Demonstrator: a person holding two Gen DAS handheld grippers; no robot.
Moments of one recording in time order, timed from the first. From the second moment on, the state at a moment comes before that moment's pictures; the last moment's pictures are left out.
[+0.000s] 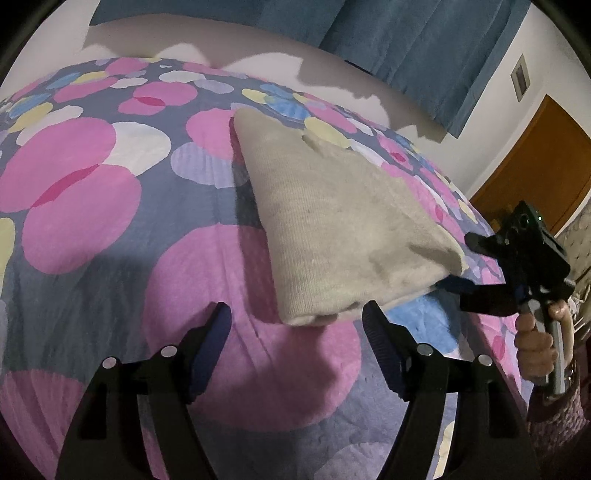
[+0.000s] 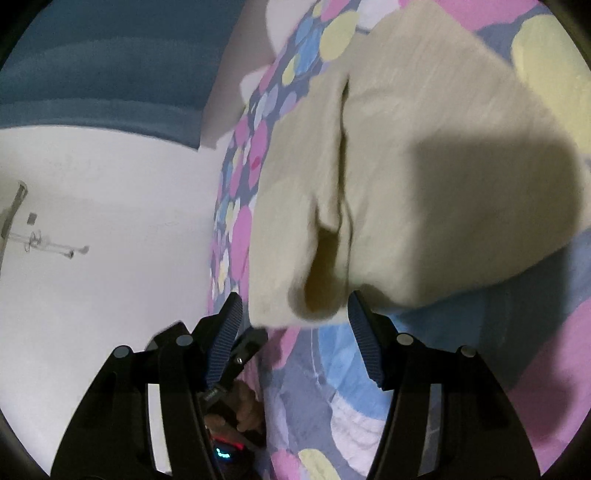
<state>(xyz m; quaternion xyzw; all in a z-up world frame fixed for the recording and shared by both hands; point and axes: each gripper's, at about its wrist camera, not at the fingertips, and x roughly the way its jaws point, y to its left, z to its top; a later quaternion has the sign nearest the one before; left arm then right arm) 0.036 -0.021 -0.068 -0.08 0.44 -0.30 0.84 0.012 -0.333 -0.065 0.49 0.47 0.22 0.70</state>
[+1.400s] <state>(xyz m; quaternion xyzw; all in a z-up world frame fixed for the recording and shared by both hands) 0.039 -0.081 -0.052 -0.03 0.42 -0.32 0.85 0.030 -0.409 -0.070 0.41 0.45 0.15 0.78</state>
